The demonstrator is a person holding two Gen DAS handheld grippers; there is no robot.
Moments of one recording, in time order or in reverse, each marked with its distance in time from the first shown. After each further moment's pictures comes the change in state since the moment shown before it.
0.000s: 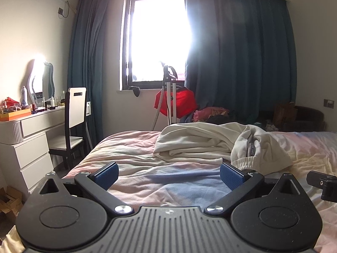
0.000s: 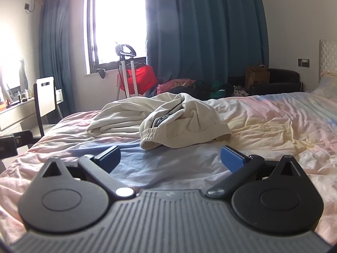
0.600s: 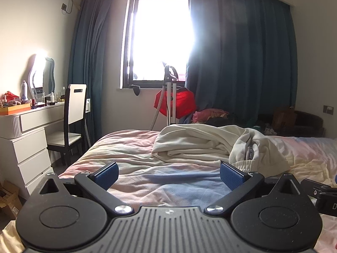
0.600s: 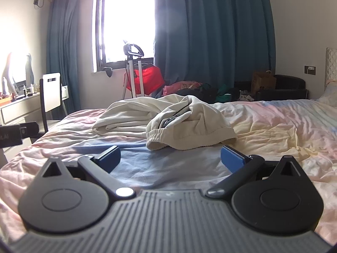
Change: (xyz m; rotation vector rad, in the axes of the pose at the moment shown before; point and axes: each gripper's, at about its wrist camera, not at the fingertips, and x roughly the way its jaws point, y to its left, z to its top) left arm -0.003 -0.001 0.002 -0.035 -0.042 -0.010; right arm 0.000 0.008 -0.001 -0.043 -0.014 0.027
